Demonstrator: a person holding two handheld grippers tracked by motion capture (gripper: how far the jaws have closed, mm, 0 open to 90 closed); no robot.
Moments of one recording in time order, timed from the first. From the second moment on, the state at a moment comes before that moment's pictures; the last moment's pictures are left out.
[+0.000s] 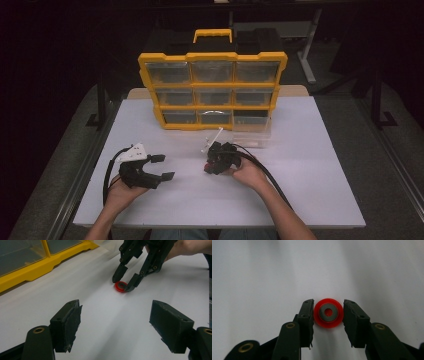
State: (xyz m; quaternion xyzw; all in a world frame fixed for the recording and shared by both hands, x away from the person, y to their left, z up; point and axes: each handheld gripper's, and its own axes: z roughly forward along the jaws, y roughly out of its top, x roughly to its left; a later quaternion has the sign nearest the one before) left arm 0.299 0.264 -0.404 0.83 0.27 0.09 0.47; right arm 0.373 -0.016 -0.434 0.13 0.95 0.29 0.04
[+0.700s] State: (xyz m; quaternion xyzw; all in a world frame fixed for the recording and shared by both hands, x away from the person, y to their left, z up) left arm 0.299 0.263 -0.405 0.84 0.27 0.09 0.47; right arm 0.385 -0.026 -0.434 0.15 0.93 0.32 -0.03
